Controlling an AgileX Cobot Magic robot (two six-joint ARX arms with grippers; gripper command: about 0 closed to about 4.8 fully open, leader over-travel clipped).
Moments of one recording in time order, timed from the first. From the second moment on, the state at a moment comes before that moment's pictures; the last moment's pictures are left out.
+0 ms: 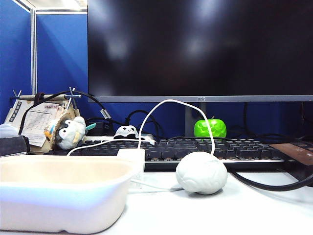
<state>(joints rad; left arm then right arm) 0.01 0.62 0.87 -0.41 0.36 -0.22 0.01 0.42 0.70 -0.39 -0.33 0.17</state>
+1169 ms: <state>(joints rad) -0.38 1.58 1.34 -0.37 0.29 0.04 0.30 1.14 1.03 -0.45 -0.58 0.18</state>
